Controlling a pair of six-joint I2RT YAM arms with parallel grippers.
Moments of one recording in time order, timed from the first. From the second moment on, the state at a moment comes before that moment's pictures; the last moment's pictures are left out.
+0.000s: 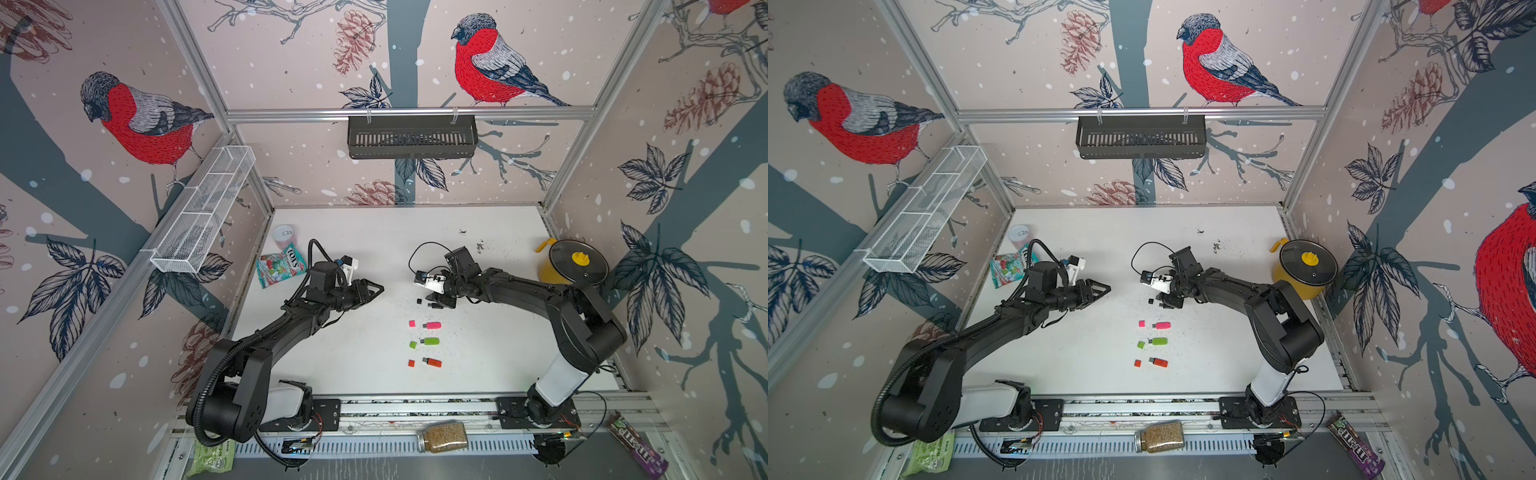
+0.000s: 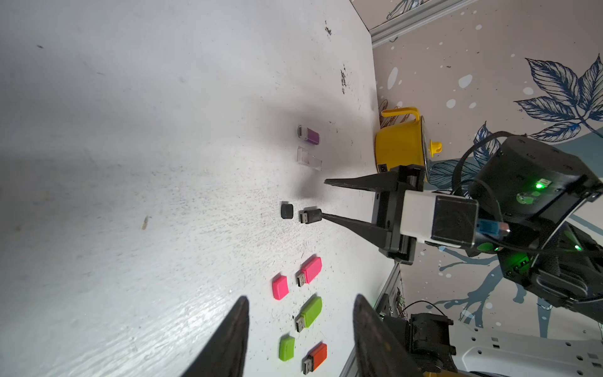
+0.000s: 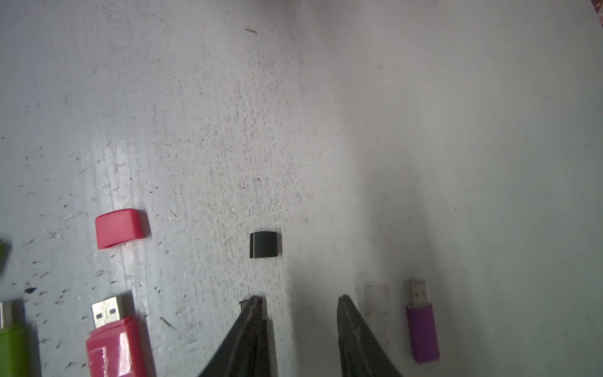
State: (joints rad) left arm -0.27 1.31 0.55 0.13 0.73 -0.73; right arm 0.59 1.71 0.96 -0.20 -0.34 -0.77
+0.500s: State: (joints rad) left arm -0.28 1.31 0.51 0.22 0.73 -0.79; right arm 0.63 1.80 1.00 -0.21 -0.35 -0.73
